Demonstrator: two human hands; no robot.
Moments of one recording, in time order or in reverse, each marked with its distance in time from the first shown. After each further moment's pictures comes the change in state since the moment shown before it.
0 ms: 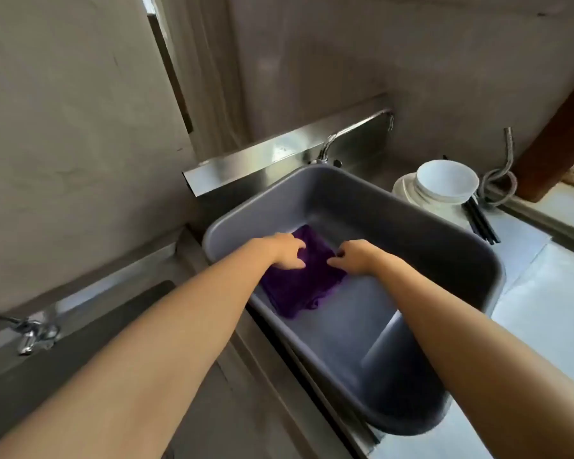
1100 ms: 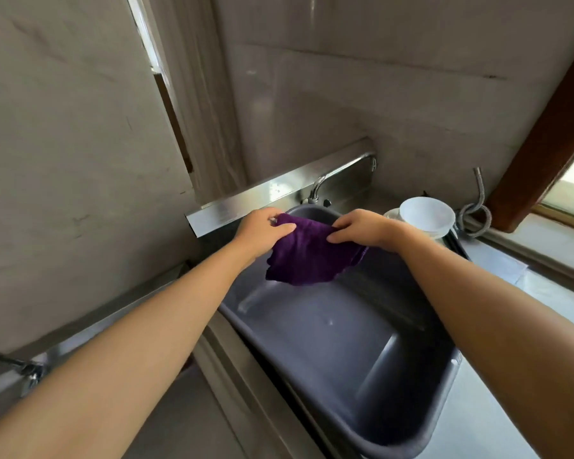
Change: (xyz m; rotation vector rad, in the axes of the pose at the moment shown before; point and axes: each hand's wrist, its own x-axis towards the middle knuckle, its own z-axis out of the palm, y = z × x) left_hand -0.058 0.003 -0.080 -0.980 0.633 -0.002; right_hand -0.040 -0.011 -0.120 0.361 0.101 -0.159
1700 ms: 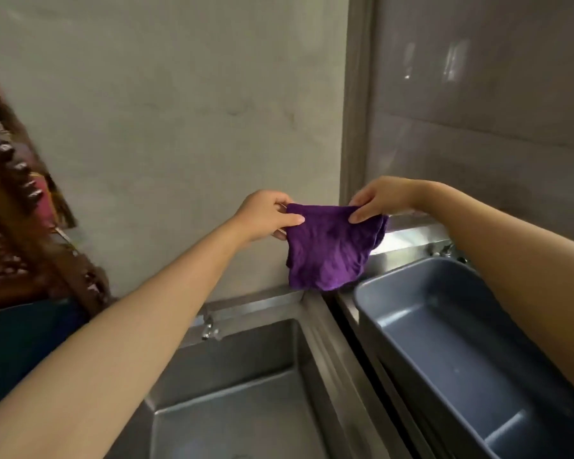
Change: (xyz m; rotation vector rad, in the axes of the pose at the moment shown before) left_hand -0.179 0.045 -0.253 0.041 0.219 0.019; right_hand -0.059 -0.273 0.008 -0.256 -0.179 -0.467
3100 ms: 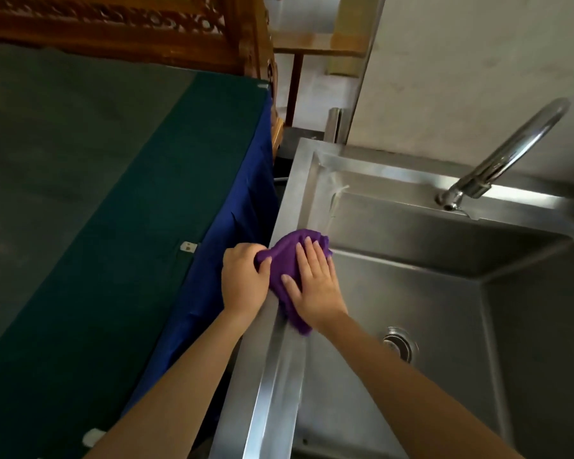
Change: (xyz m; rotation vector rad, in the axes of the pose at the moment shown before) left_hand -0.359 -0.498 -0.127 0.384 0.703 -0.660; right_hand 0.119 -0.255 0.681 -0.052 -0.137 -0.326
